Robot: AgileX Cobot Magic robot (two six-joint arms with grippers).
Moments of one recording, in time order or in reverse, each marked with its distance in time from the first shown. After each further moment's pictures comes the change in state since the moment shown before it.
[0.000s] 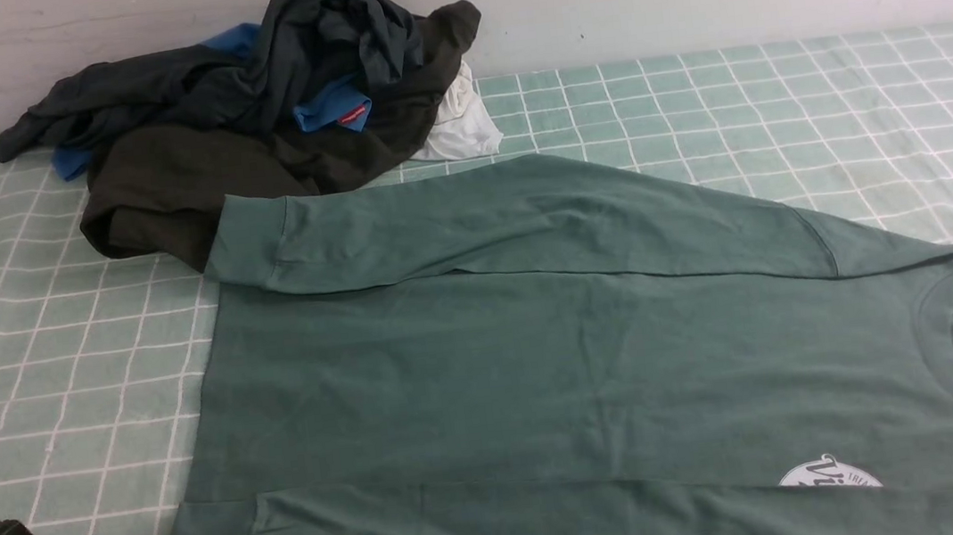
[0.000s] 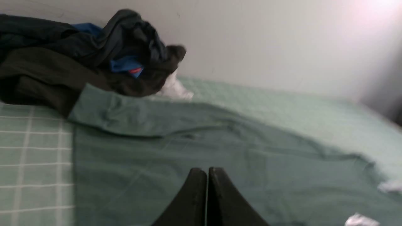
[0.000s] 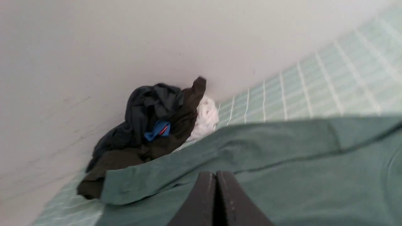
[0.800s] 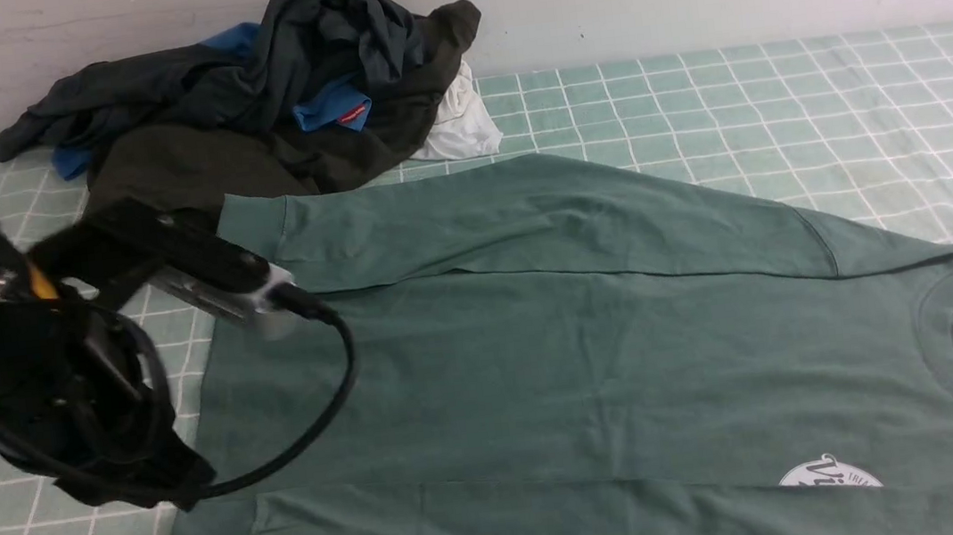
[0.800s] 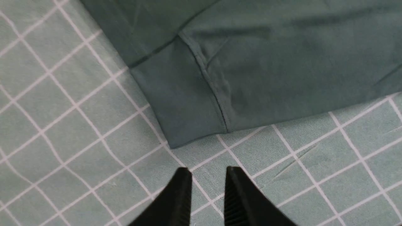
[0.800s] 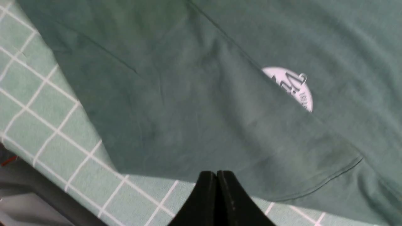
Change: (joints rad) right arm 0.331 0.766 -0.577 -0.397 0.843 -0.074; left arm -0.435 1.223 -0.696 0.756 0.543 -0.182
